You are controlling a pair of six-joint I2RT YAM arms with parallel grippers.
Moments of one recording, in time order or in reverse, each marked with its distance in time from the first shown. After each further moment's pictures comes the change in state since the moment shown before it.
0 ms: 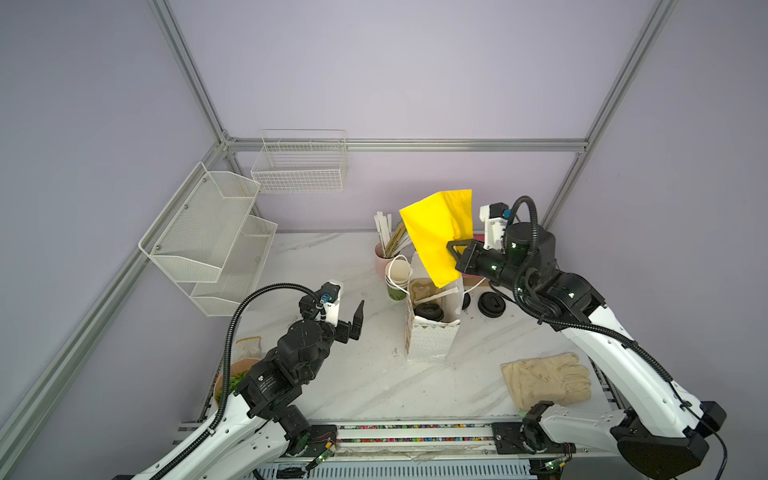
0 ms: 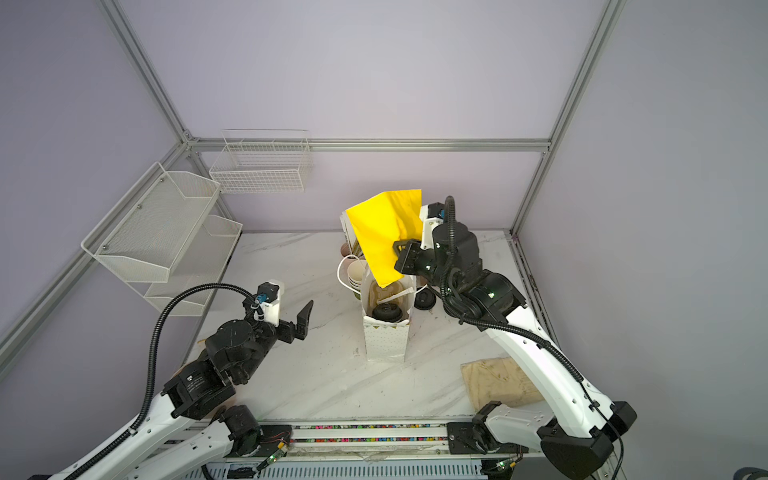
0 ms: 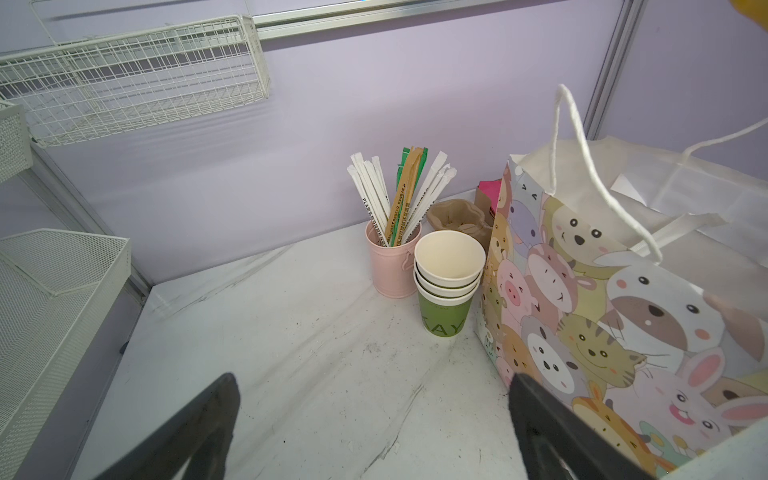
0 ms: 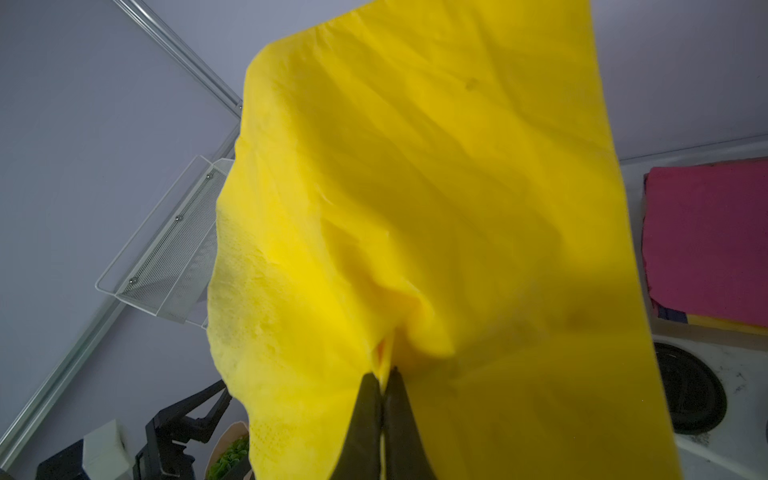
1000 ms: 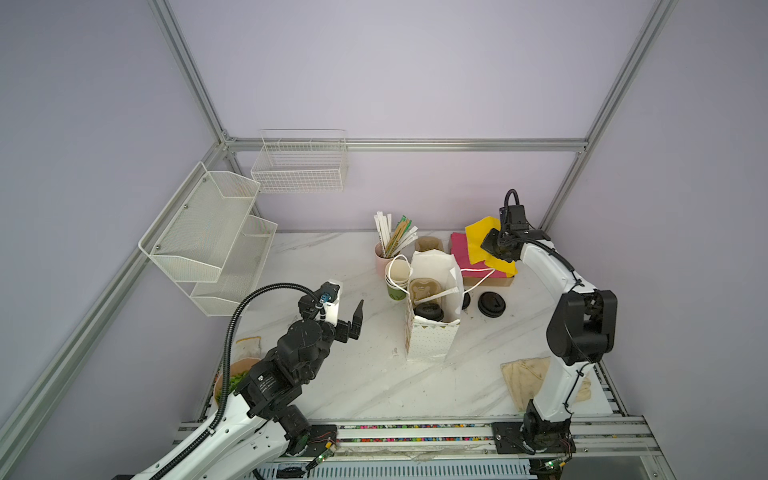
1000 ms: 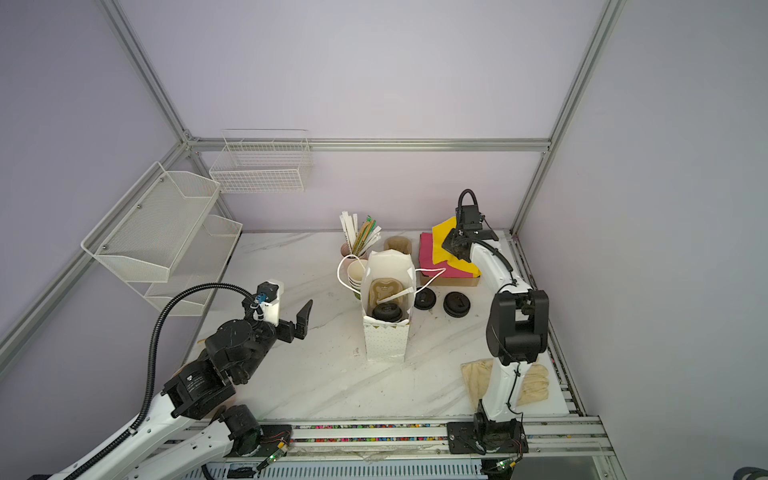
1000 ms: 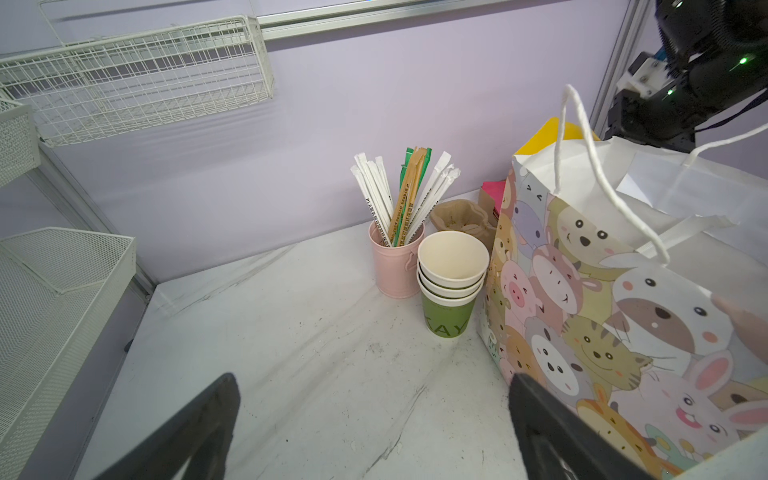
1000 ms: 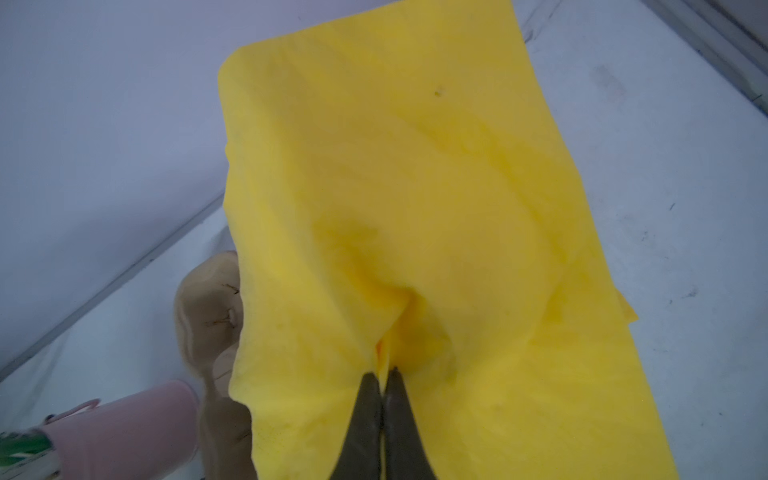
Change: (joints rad) left arm 0.000 0.000 0.000 0.000 -0.009 0.000; right arm -0.602 0.611 0.163 -0.032 0.027 -0.003
